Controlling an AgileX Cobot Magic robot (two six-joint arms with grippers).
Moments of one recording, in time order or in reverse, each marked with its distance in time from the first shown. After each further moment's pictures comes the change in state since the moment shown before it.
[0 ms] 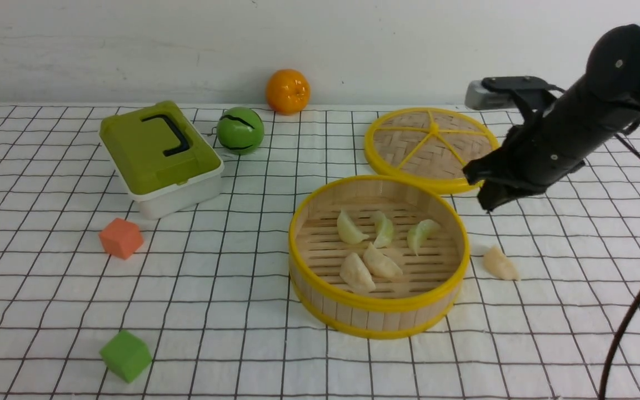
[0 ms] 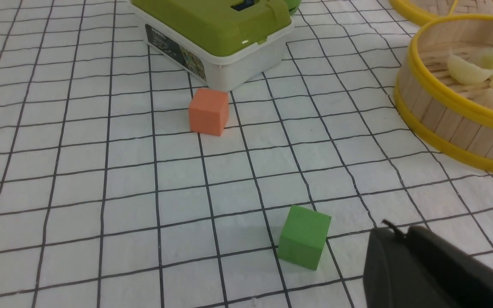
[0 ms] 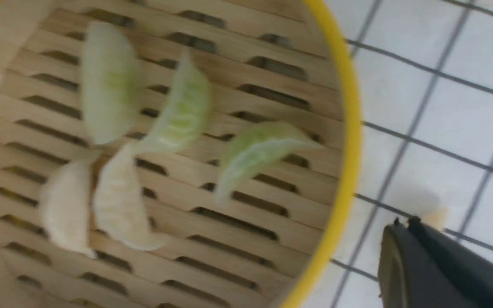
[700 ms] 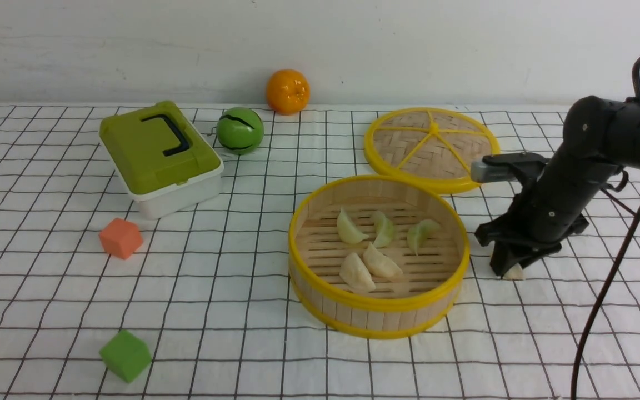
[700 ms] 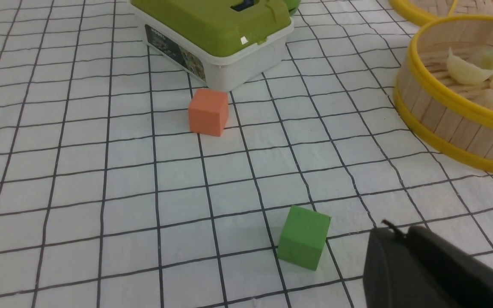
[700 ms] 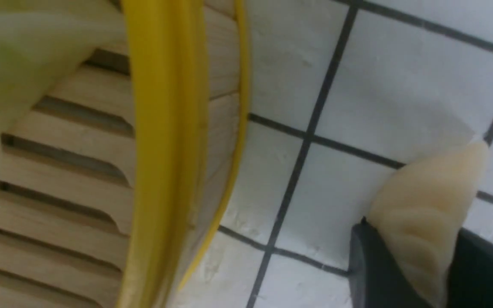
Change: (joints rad) right arm -0.034 0.206 0.000 -0.073 0.051 0.000; left arm 0.000 0.000 0.000 0.000 0.000 0.000
